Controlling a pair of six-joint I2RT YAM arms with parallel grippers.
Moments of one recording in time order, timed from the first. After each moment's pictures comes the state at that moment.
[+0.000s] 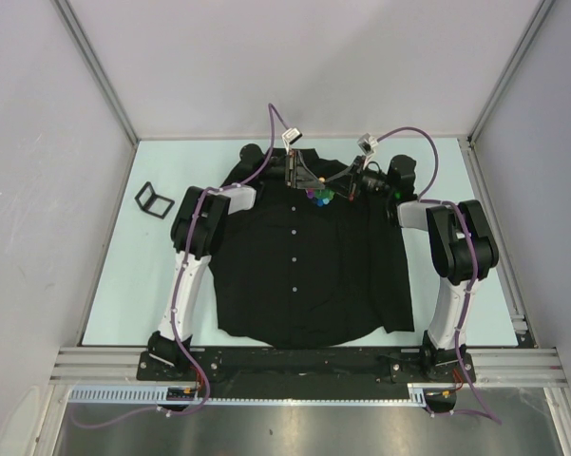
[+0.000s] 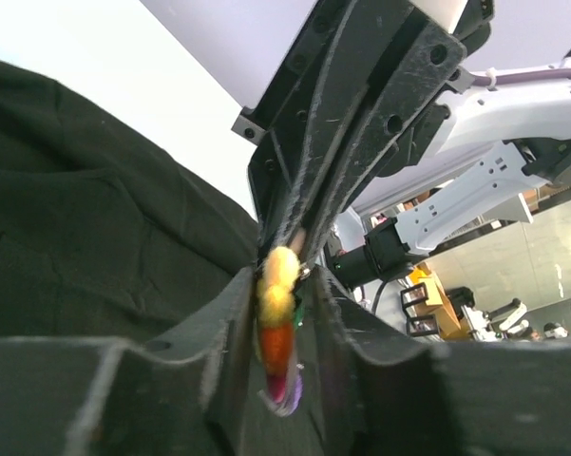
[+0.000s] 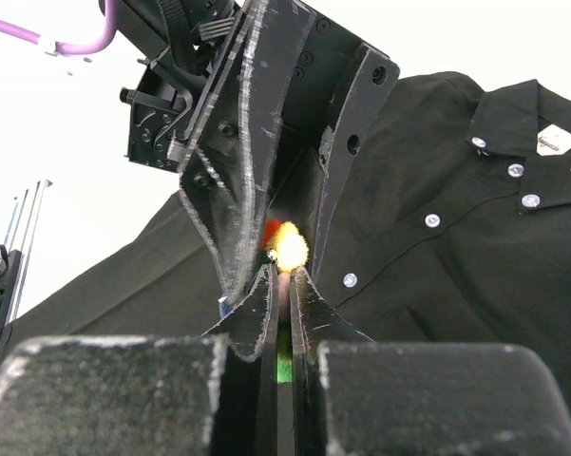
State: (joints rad) left arm -0.38 2.48 1.73 1.06 1.30 -1.26; right arm 0.21 1.97 1.09 0.90 -0.98 0.39
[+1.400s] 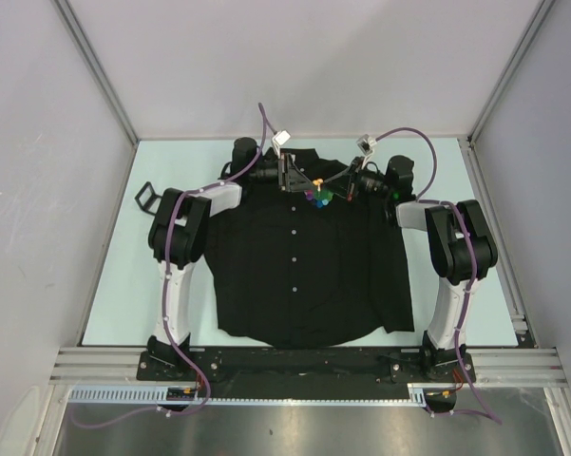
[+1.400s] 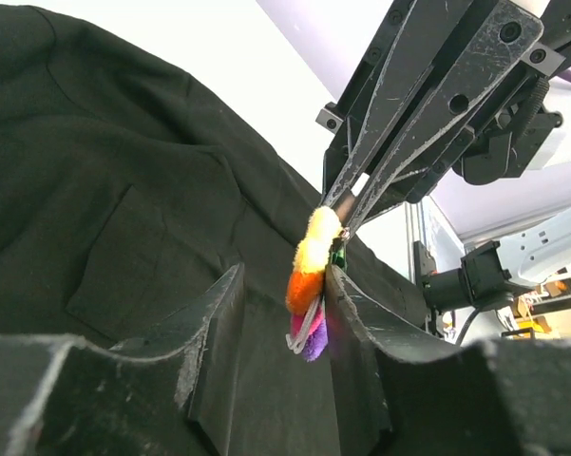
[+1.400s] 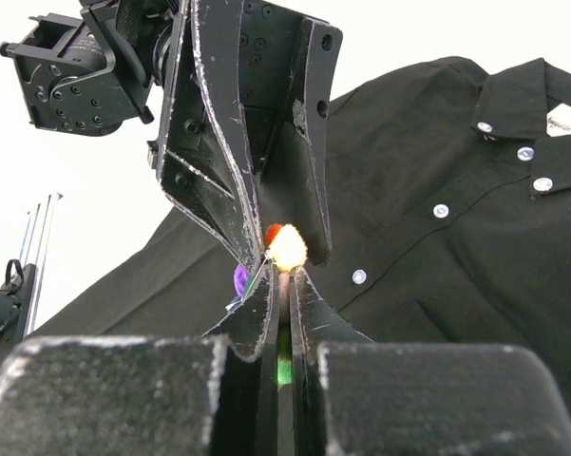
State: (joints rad) left arm -0.34 2.23 1.53 0.48 1.10 -0.63; right arm 0.21 1.97 1.09 0.89 -0.96 0.44
